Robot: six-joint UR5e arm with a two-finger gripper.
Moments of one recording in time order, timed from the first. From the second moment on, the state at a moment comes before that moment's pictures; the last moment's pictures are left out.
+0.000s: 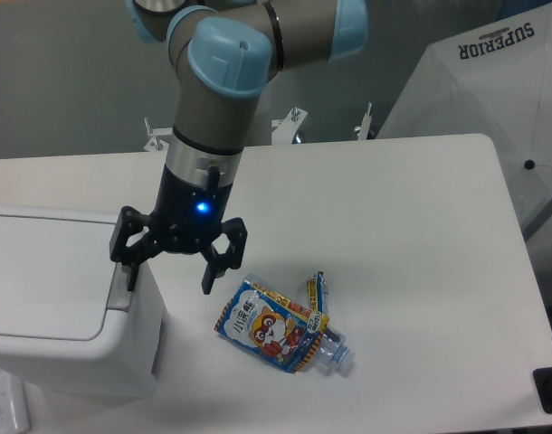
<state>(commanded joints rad) 2.28 -1.82 -1.48 -0.99 1.14 0.00</state>
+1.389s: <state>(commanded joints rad) 2.29 -1.81 -1.40 -0.99 1.20 0.06</state>
